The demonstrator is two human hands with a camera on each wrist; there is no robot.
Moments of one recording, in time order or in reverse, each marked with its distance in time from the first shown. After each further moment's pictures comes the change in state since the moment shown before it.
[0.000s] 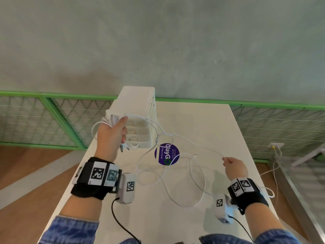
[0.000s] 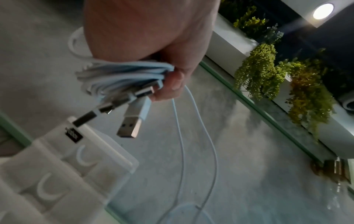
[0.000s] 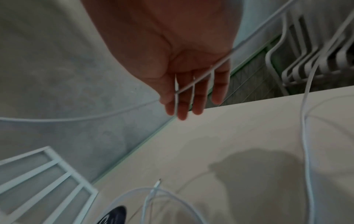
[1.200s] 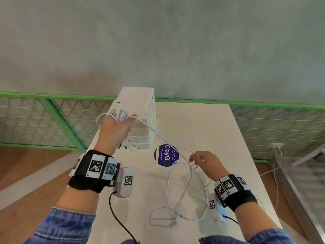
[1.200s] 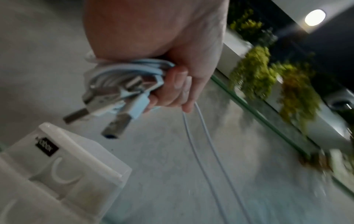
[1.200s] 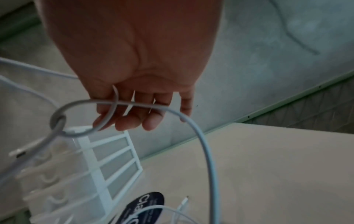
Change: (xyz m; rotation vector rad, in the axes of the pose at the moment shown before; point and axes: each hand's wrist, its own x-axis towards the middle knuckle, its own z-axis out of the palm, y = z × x) left_hand 0.007 0.016 0.014 0.205 -0.099 0.069; right_hand -0.042 -0.067 0.016 -0.130 -0.276 -0.604
